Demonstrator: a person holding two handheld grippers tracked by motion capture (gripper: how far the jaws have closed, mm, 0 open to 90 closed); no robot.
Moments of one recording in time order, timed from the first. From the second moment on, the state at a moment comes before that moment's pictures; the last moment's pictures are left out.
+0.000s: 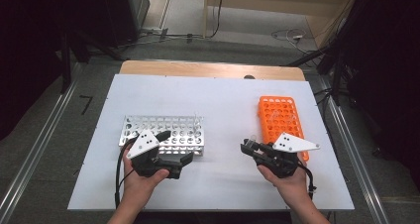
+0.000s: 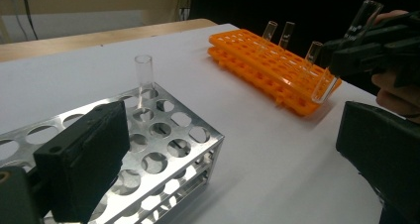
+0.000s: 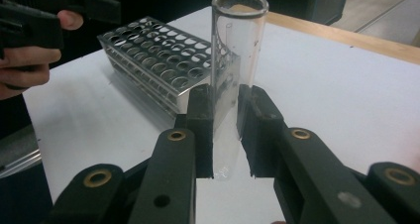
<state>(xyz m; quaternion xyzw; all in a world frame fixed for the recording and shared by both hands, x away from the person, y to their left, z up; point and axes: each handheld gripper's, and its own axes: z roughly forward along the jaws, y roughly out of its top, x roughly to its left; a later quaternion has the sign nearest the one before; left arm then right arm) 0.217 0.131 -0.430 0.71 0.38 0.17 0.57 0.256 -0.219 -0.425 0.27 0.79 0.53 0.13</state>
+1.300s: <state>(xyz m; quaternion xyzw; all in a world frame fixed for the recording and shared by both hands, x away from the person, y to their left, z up) 0.212 0.072 -0.422 0.75 0.32 0.12 0.57 0.240 -0.164 -0.452 0.22 0.83 0.50 0.08</state>
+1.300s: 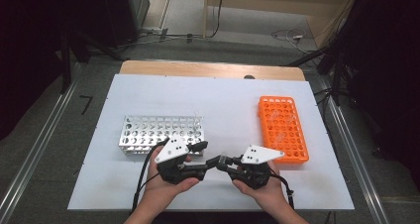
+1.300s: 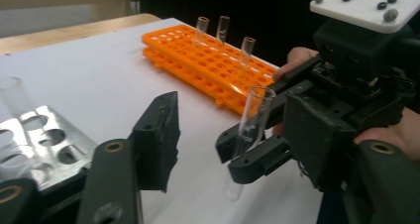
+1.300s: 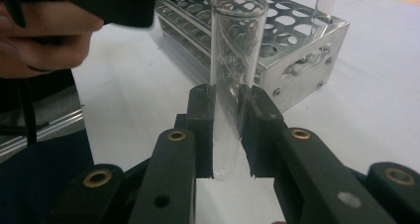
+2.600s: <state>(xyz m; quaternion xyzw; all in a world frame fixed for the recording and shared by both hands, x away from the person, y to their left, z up) 0.213 0.067 -0.424 0.76 0.30 0.12 0.56 0.237 -0.161 -0.452 0.21 0.84 0.51 0.05</state>
